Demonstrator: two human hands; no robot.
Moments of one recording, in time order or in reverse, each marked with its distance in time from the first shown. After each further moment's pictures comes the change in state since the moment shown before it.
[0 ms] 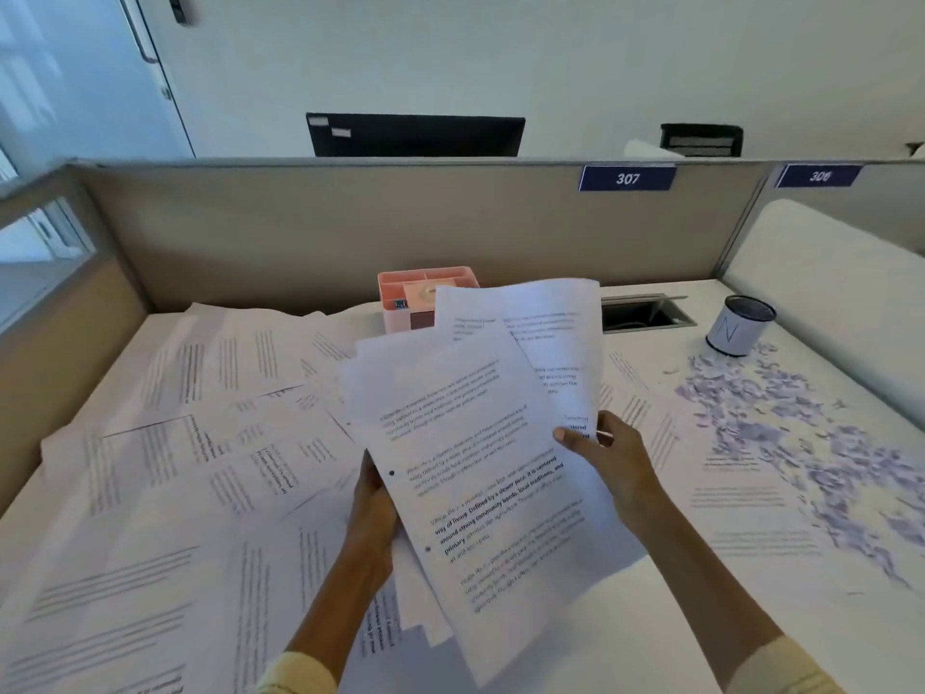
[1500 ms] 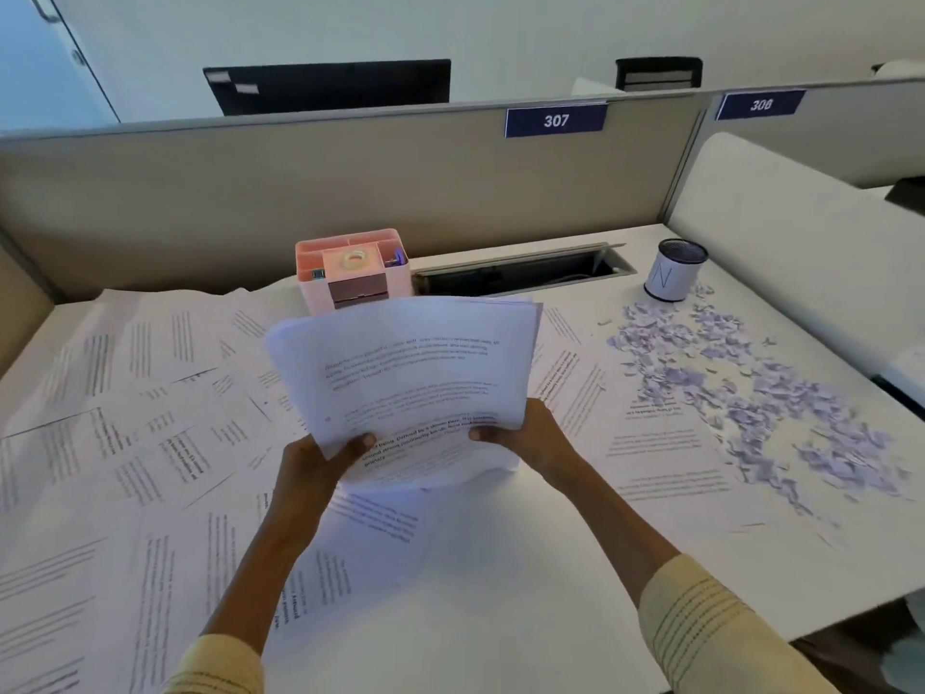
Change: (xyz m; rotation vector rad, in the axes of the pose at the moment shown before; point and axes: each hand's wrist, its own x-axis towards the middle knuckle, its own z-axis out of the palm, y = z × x) left_hand -0.016 0.013 0.046 0.212 -0.098 0.139; right_hand 0.034 0.053 -0.039 -0.220 -0.270 -0.085
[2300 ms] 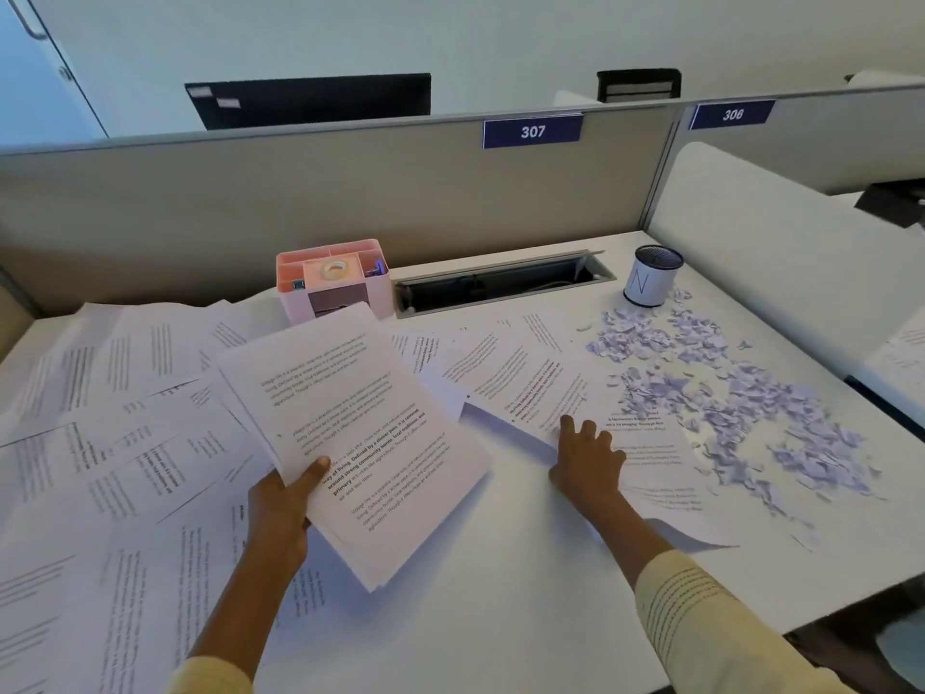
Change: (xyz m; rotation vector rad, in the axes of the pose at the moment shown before) left_hand -0.006 -0.023 0.014 -0.221 0.269 -0.222; right_hand -0.012 0.063 -0.054 -1.119 0.268 0.356
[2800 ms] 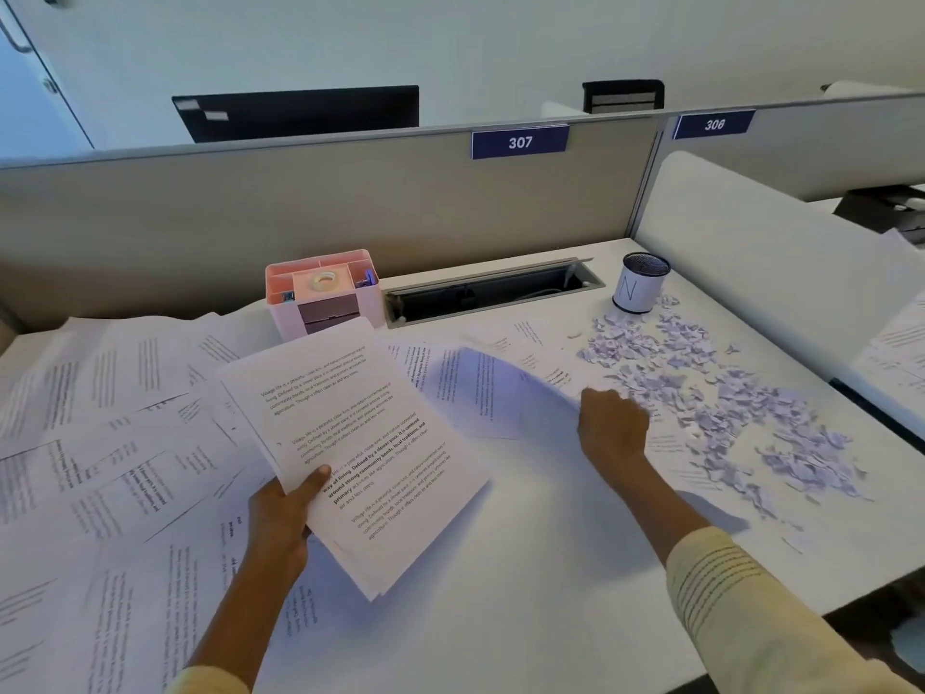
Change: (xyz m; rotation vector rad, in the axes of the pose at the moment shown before) left_hand 0.006 -0.001 0.007 0.022 -0.025 -0.022; right_hand 0.018 0.017 -0.064 -0.162 0.236 0.012
